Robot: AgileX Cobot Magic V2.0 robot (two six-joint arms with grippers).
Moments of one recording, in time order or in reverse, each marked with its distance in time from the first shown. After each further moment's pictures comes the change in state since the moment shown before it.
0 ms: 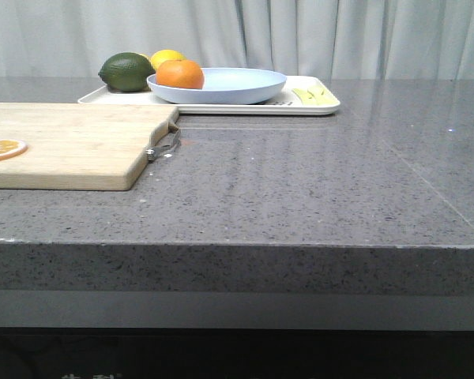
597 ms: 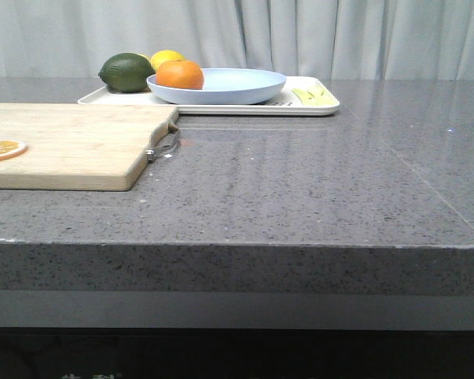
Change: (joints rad) left arm 0.000 0.000 0.000 0.000 0.000 0.000; right arm 0.000 -0.826 0.929 0.000 -0.673 -0.010
